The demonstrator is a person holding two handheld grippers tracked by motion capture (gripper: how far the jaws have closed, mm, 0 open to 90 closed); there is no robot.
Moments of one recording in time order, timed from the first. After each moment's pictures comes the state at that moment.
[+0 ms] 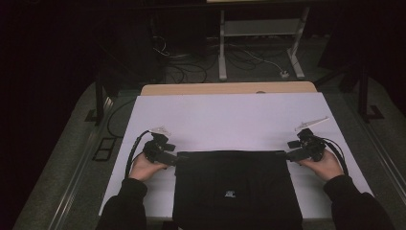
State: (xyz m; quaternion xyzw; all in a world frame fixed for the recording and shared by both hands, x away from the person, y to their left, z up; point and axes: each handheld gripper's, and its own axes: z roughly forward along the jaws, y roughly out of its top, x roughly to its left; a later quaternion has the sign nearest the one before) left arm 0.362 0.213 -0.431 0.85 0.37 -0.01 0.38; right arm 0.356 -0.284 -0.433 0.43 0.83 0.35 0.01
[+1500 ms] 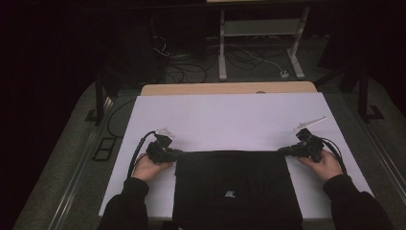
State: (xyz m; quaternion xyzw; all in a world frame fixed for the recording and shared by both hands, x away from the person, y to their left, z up) left arm 0.362 0.204 -0.438 0.86 0.37 0.02 0.34; right arm 0.365 -0.287 -0.443 0.42 0.84 0.35 -0.01
